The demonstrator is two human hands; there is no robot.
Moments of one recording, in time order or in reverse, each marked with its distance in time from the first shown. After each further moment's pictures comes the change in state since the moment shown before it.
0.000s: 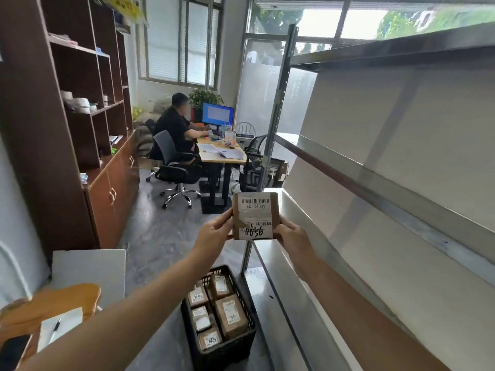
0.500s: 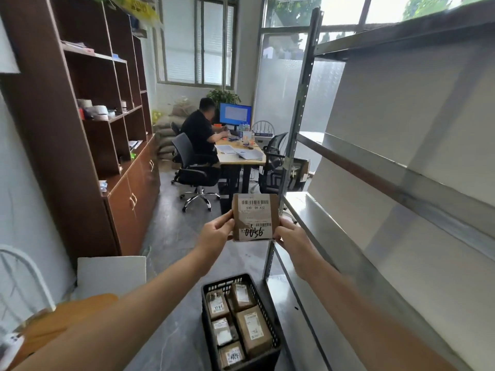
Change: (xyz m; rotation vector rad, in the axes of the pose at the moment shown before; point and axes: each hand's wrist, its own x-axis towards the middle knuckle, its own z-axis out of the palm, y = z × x) left_hand 0.091 -0.016 -0.047 0.103 0.086 -0.060; right_hand 0.102 0.009 0.048 0.049 -0.140 0.012
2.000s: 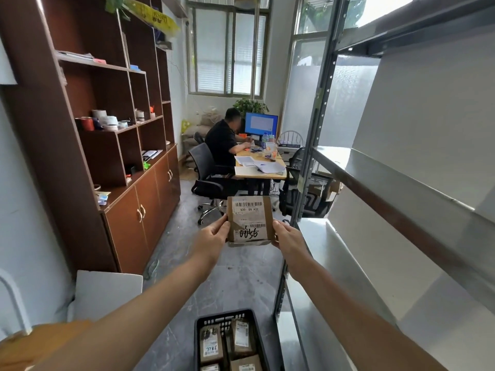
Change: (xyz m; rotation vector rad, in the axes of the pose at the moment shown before) left_hand 0.184 -0.013 0.084 0.191 0.316 0.015; right_hand 0.234 0.022 -0.075 0.095 -0.046 0.021
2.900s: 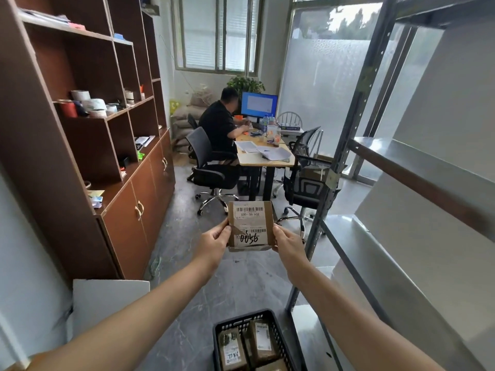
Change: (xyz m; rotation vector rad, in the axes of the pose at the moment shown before) left_hand 0.157 -0.073 -0.101 -0.047 -0.157 -0.104; right_hand 0.109 0.019 0.153 -0.028 0.104 0.087
